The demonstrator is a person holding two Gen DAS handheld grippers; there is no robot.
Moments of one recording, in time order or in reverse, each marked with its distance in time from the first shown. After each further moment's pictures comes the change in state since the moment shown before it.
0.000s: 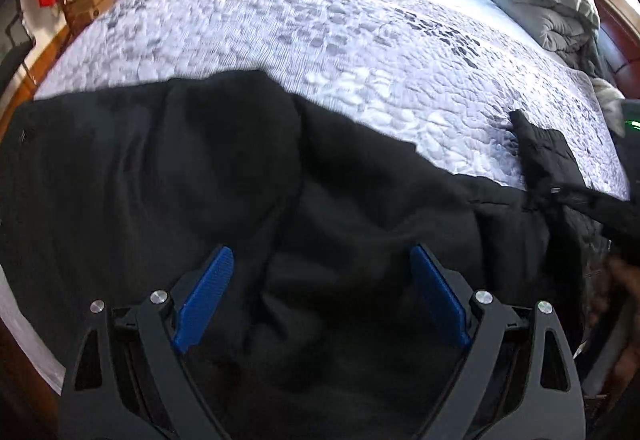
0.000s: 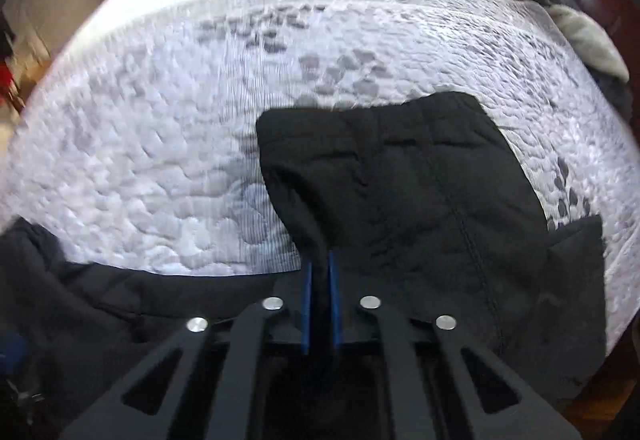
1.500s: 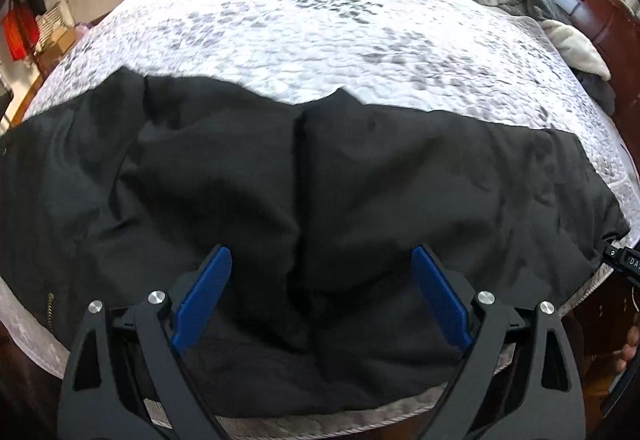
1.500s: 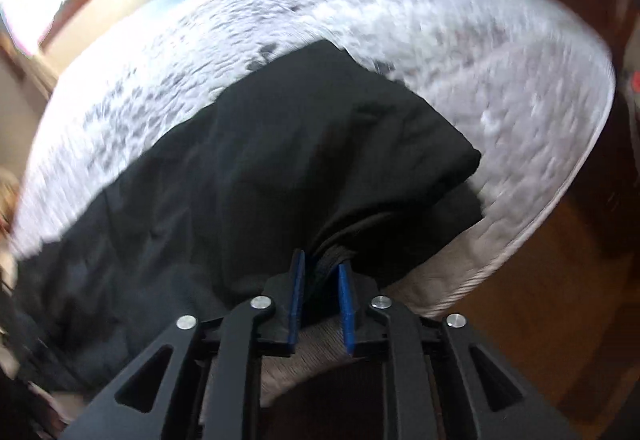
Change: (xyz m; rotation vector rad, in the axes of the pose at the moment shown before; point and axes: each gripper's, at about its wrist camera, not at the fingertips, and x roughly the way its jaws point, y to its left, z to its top) left arm -0.016 -0.128 -0.075 0.194 -0.054 -0.012; right arm -0.076 -0.233 -0.141 0.358 -0.048 -0.059
